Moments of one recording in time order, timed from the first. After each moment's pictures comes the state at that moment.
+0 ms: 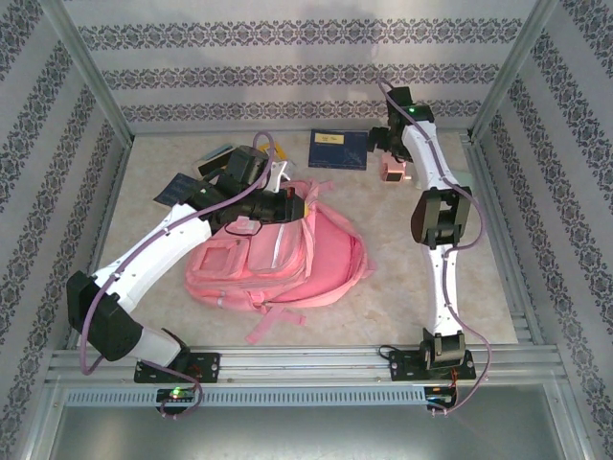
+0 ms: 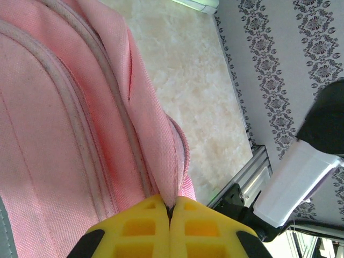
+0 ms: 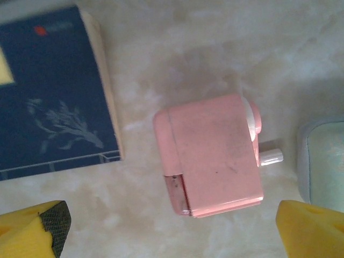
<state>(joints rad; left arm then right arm) -0.57 1.46 1.40 -0.67 0.54 -0.60 0.08 2.51 2.55 -1.19 0.07 0.38</state>
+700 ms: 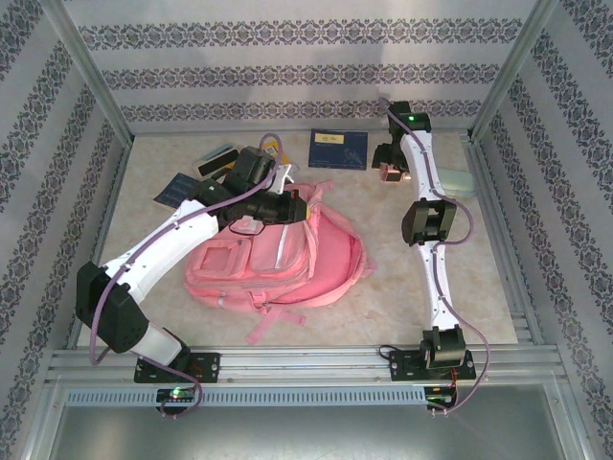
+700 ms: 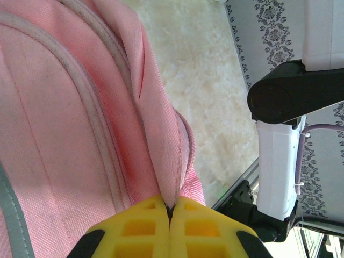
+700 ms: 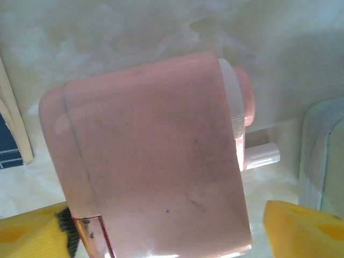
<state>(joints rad) -0.57 1.51 1.40 -0.68 0.56 -0.58 0.05 2.85 3.04 -1.51 0.08 0.34</state>
